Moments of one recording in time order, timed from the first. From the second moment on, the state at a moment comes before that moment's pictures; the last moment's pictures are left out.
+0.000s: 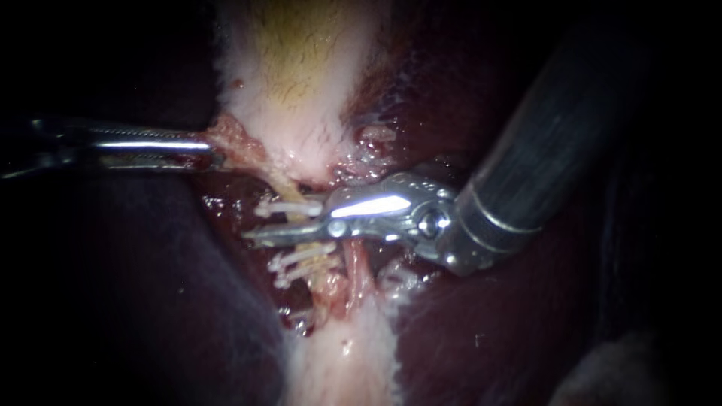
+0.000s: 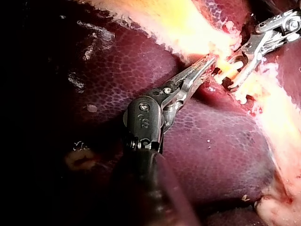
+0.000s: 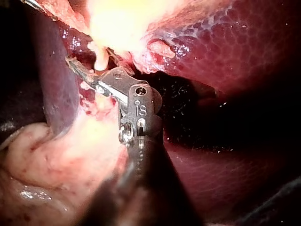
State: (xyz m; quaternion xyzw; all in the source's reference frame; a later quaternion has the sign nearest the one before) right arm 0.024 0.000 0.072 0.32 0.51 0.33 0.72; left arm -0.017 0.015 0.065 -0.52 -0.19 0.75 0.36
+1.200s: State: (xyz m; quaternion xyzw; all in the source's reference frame) right arm 0.008 -0.002 0.067 0.25 0.57 0.16 0.77; left arm -0.017 0.015 0.066 -0.52 -0.19 0.75 0.36
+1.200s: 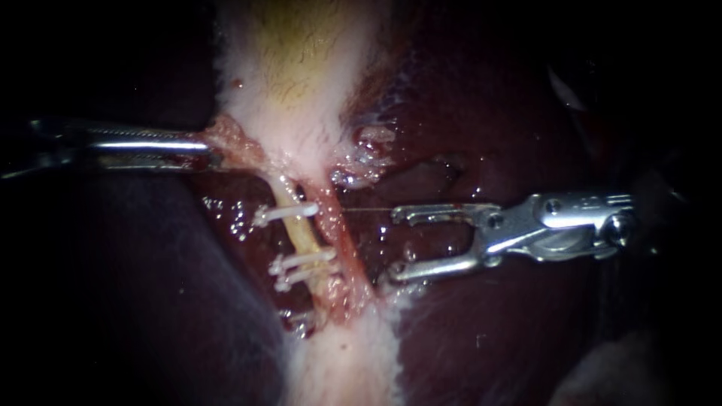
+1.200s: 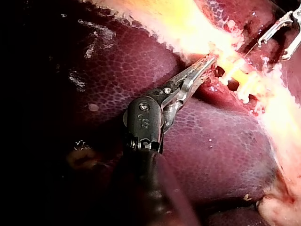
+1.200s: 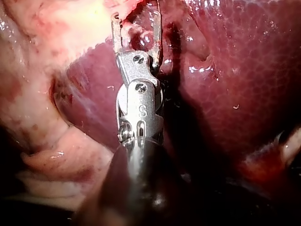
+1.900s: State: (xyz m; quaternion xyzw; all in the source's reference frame) right arm 0.006 0.000 0.065 0.24 0.57 0.15 0.77; left arm -0.017 0.015 0.066 -0.52 -0.19 0.75 0.36
